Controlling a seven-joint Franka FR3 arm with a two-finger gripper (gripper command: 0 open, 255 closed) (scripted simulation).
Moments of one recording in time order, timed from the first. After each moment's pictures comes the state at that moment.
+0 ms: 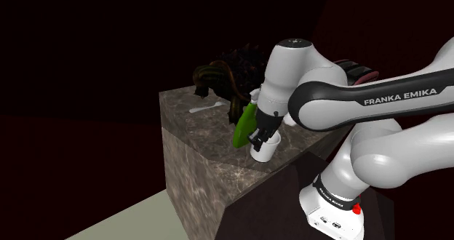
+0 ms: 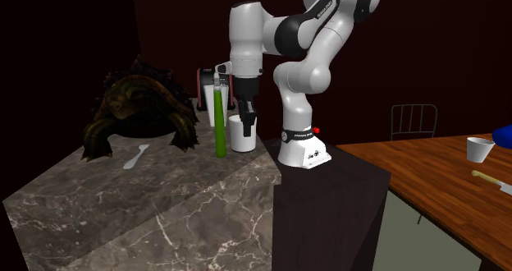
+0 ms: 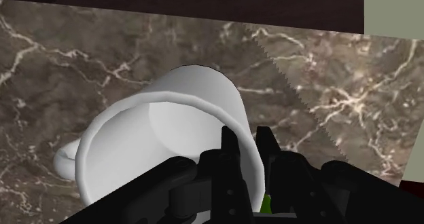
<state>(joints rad) 0.06 -0.79 0.40 -2.94 0.27 2.13 0.38</state>
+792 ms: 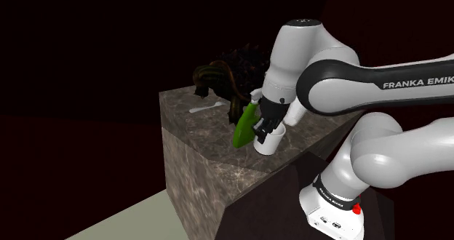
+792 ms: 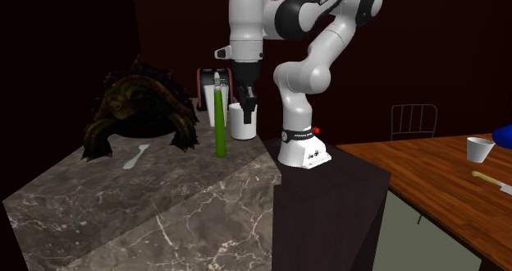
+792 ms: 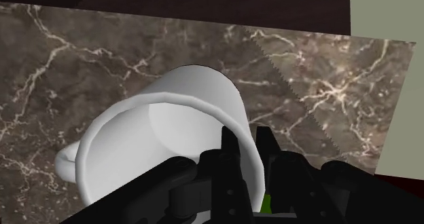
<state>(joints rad) 0.05 -0.86 0.36 -2.87 0.24 1.99 0.38</state>
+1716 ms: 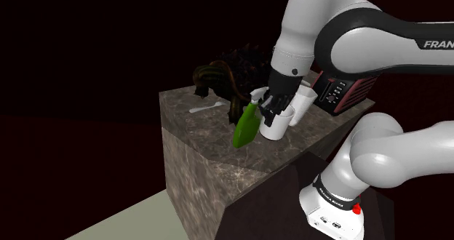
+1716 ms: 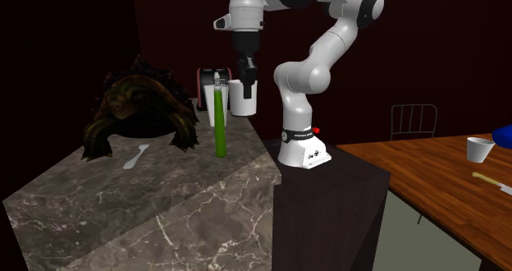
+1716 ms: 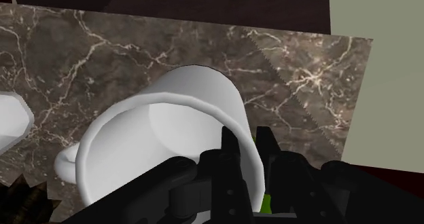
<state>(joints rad) 0.03 -0.92 0.31 -2.71 0.19 1.77 0.37</state>
